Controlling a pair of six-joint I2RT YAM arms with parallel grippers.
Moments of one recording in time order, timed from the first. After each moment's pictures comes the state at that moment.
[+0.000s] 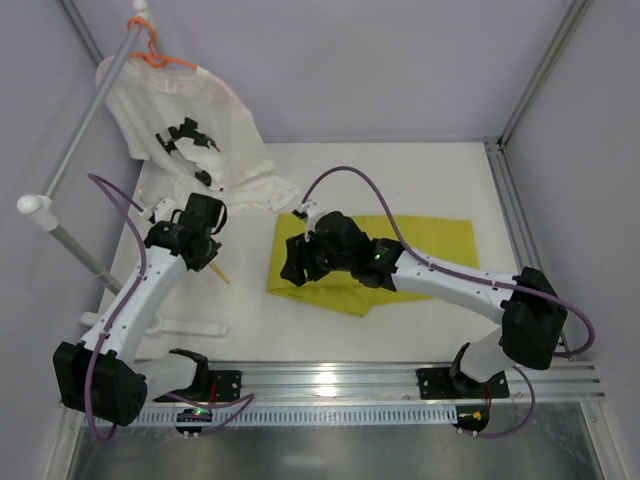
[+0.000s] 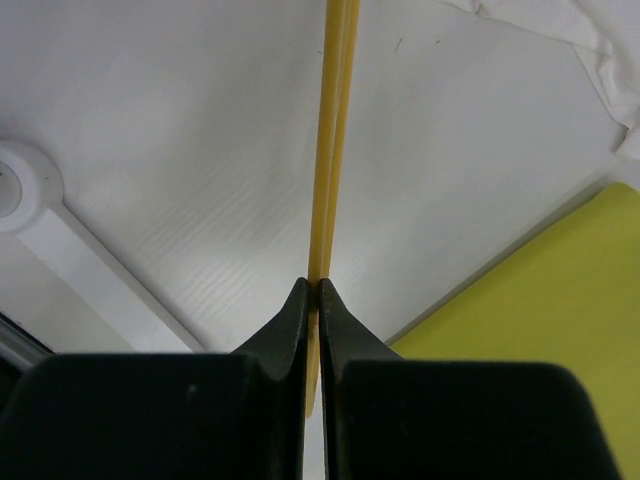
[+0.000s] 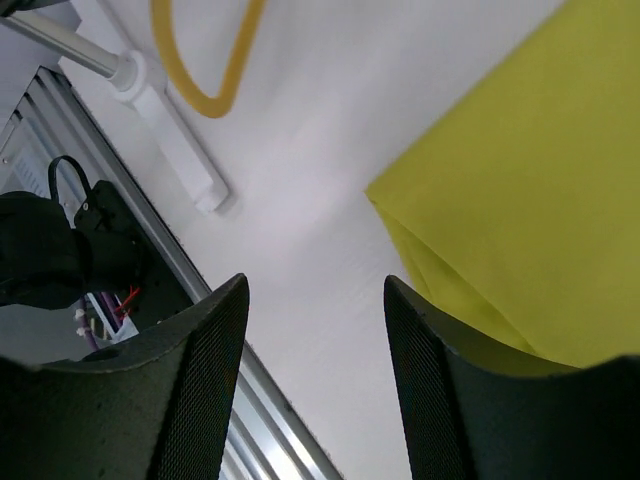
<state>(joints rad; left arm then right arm) -0.28 1.18 1.07 -1.01 -0.52 -1.04 0.95 1.49 1.13 -0.22 -0.11 0.47</state>
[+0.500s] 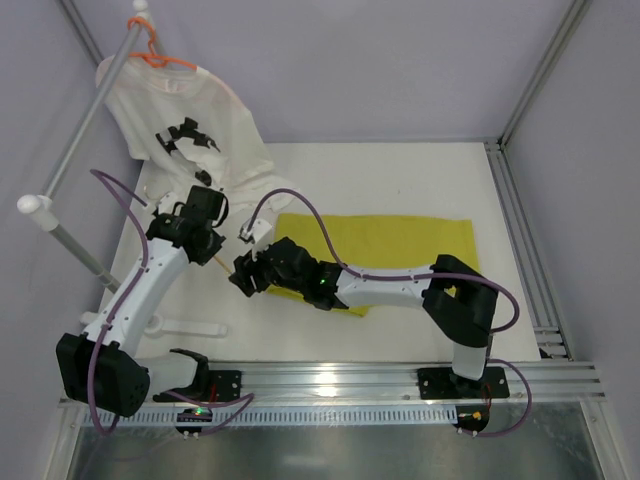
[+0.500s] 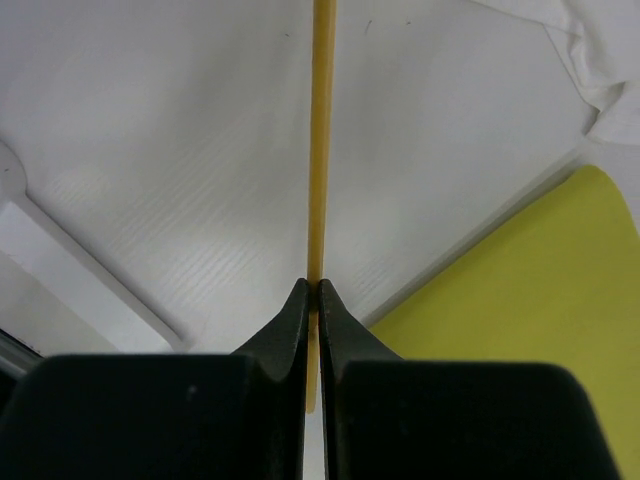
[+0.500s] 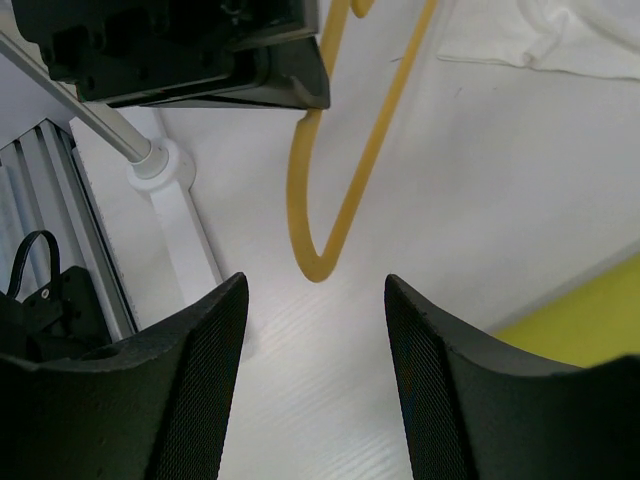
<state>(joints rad) -0.28 1.22 1.10 -1.00 -0.47 -1.05 1.15 1.81 1.19 0.33 0.06 0.28</state>
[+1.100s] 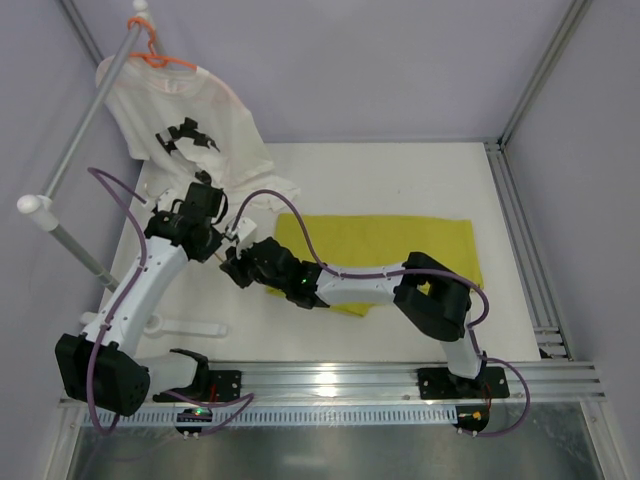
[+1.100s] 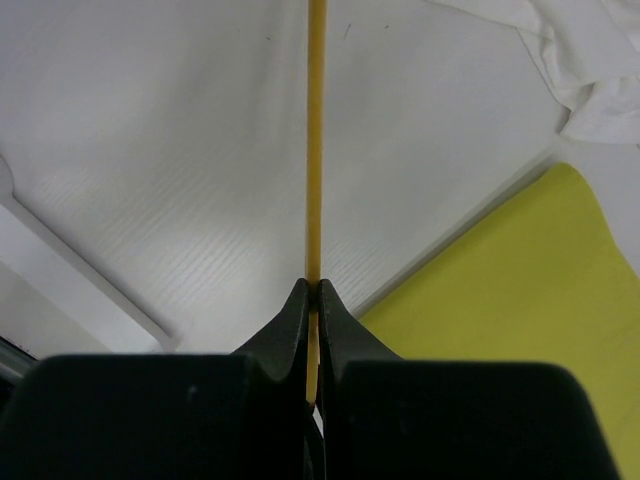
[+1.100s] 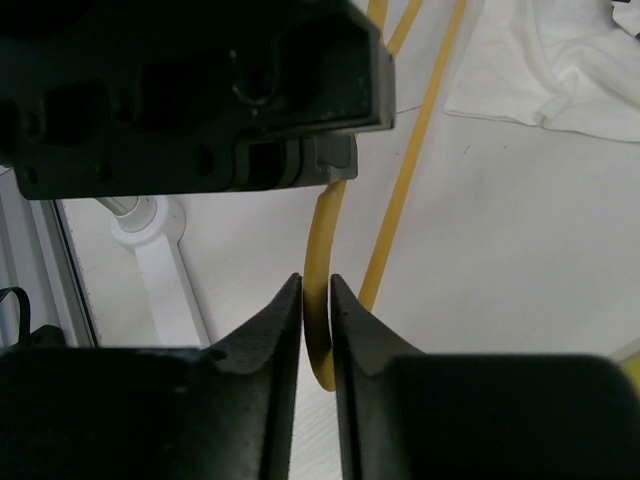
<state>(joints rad) -0.28 1.23 1.15 -1.01 -0.45 -1.05 1.17 2.00 1.35 0.43 0.10 0.24</state>
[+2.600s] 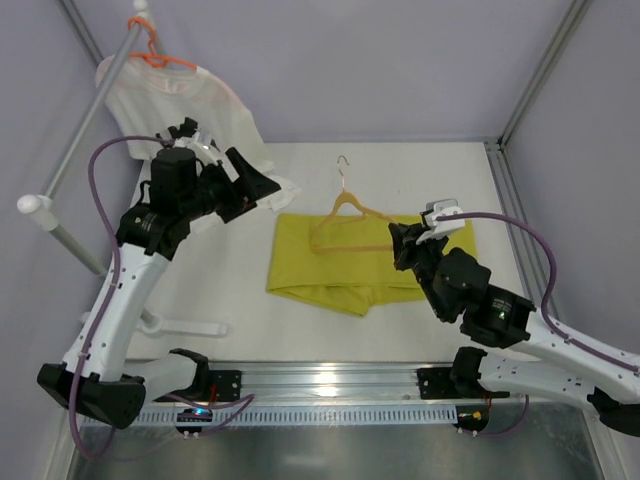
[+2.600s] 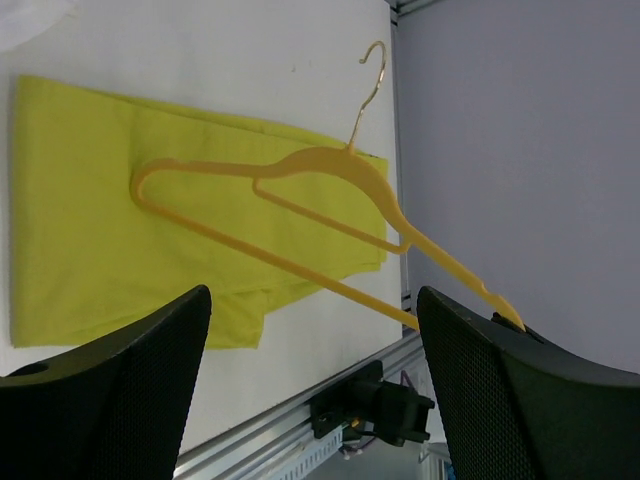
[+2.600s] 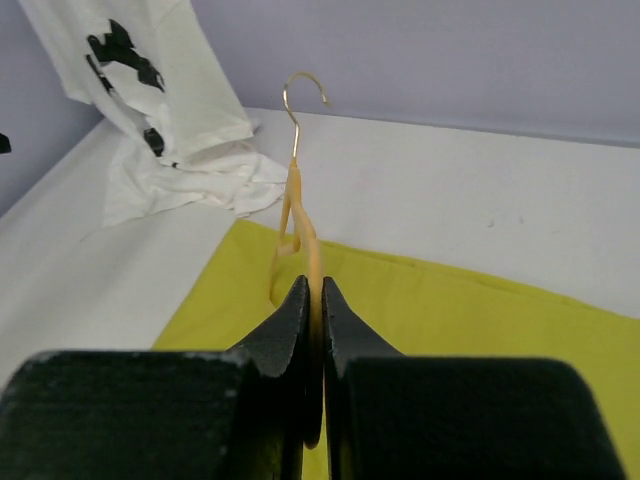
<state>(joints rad) -0.29 1.13 1.38 -0.70 0.31 -0.83 1.11 0.75 0.85 -0.15 0.77 0.18</state>
